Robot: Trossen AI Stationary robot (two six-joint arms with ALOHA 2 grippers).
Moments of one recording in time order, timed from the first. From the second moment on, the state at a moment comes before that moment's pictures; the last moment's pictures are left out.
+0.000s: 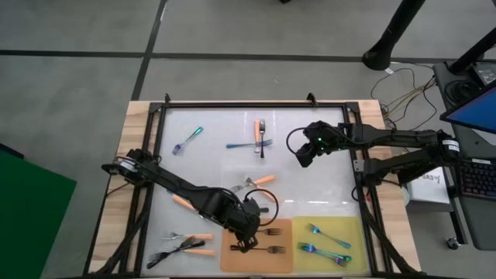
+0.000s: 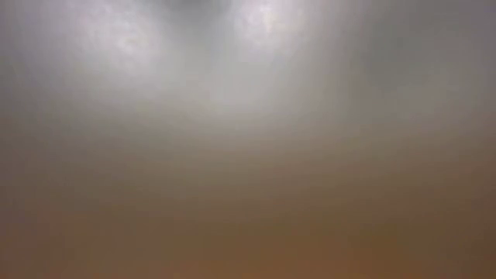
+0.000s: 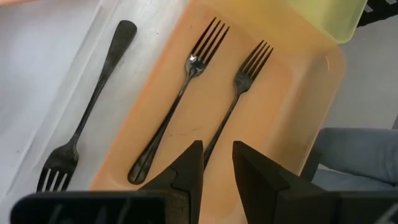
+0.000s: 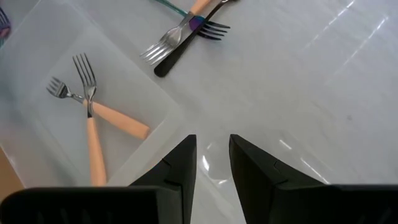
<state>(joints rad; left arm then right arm) -0.44 1.97 1.77 -0.90 -0.03 -0.95 -0.22 1.11 0.85 -0.67 0.05 0.61</state>
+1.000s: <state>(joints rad) -0.43 1.72 1.49 -1.10 -0.09 -1.03 -0.22 1.11 0.85 -0.73 0.05 0.62</state>
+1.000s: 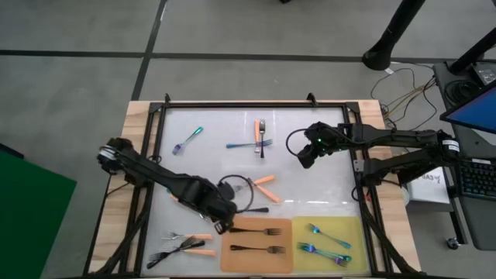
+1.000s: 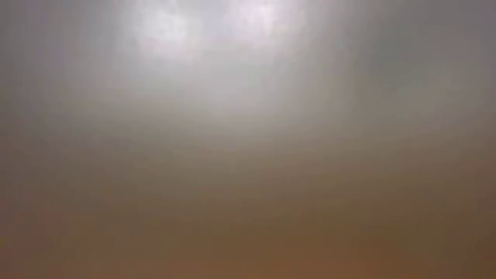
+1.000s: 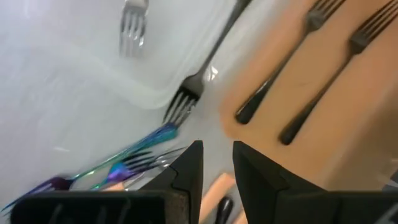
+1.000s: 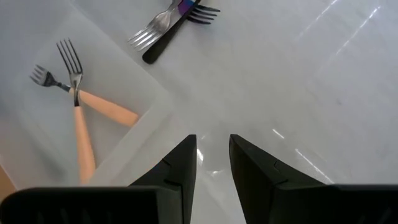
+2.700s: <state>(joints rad) -0.44 1.57 0.81 -0.29 -0.23 -0.48 -0.22 1.11 0.85 -0.72 0.08 0.73</state>
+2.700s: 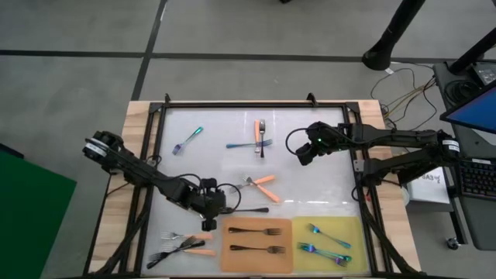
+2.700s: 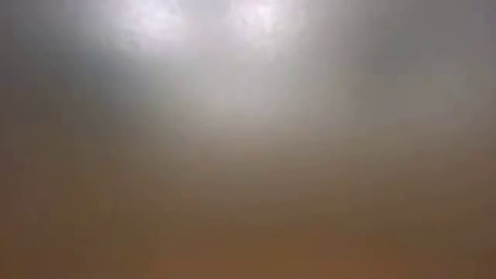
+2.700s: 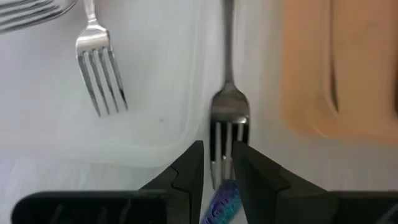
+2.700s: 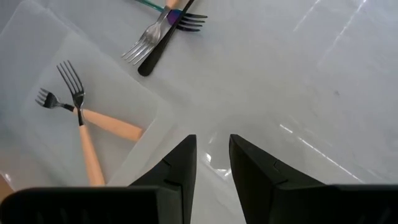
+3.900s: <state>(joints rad) -0.44 1.57 0.77 -0.14 -0.19 -0.39 -0.22 1.11 0.85 -0.72 0.08 0.77</state>
